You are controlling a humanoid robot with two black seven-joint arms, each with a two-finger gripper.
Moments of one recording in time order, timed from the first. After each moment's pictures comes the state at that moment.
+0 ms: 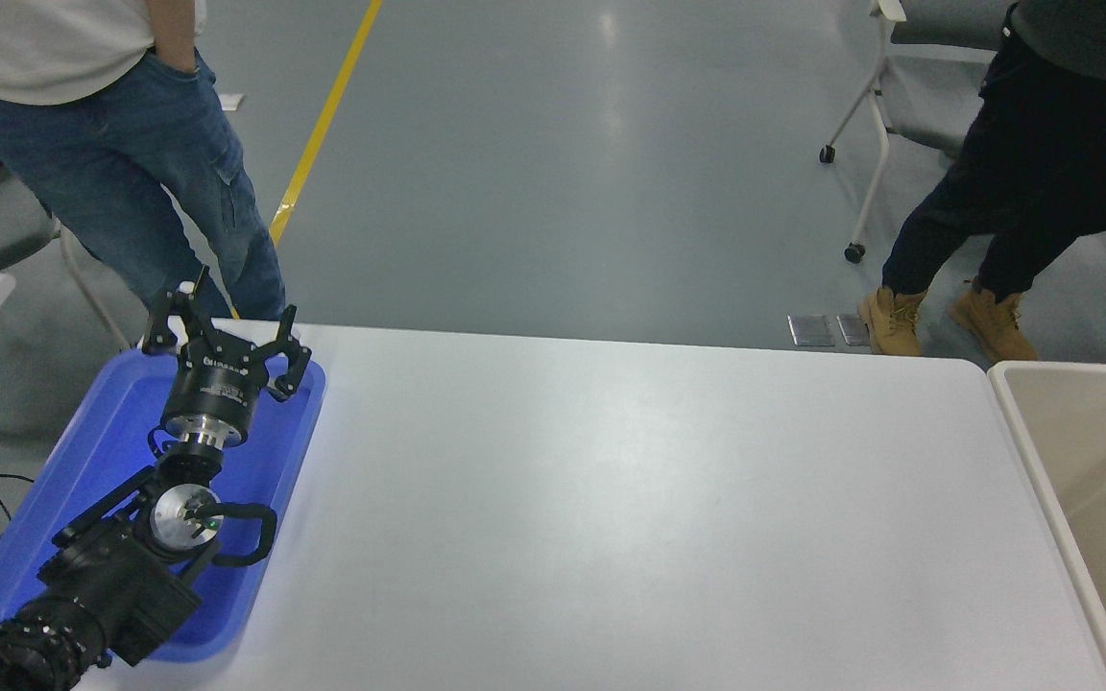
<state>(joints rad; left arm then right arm) -0.62 0.18 -0.87 -0.41 -0.09 -0.58 -0.50 1.19 -0.81 -0.80 0.40 -0.57 0.39 0.09</state>
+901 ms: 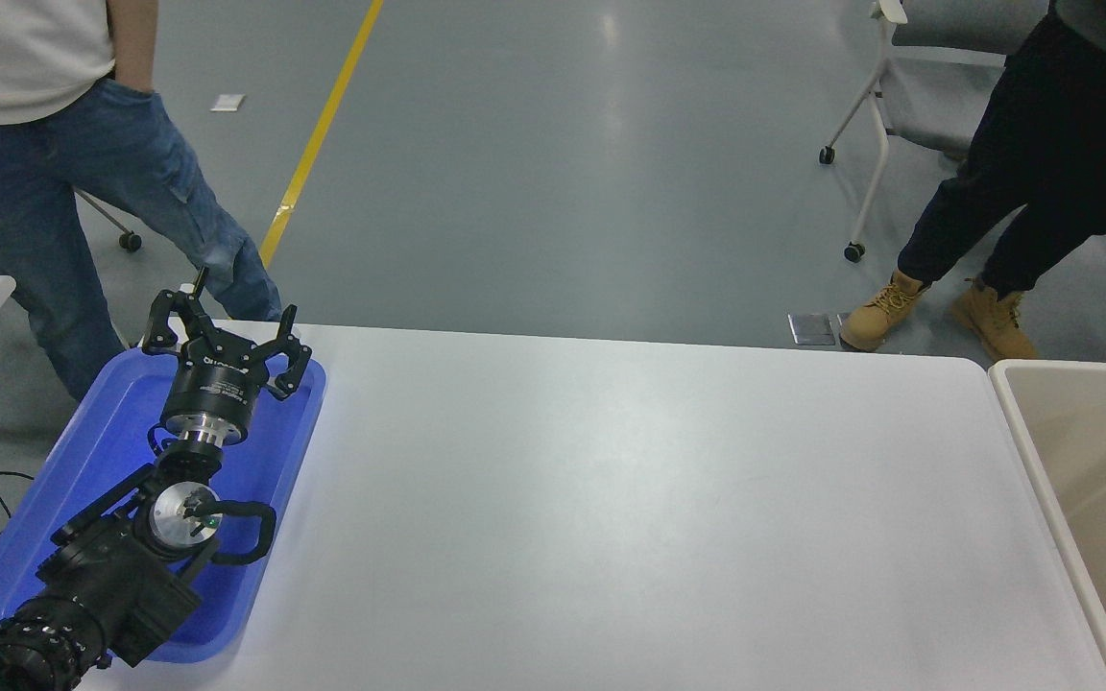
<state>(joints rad) -0.62 0.18 -0.87 -0.41 -0.09 -0.58 -0.50 0.78 -0.64 -0.68 0.17 -0.32 0.13 0.09</state>
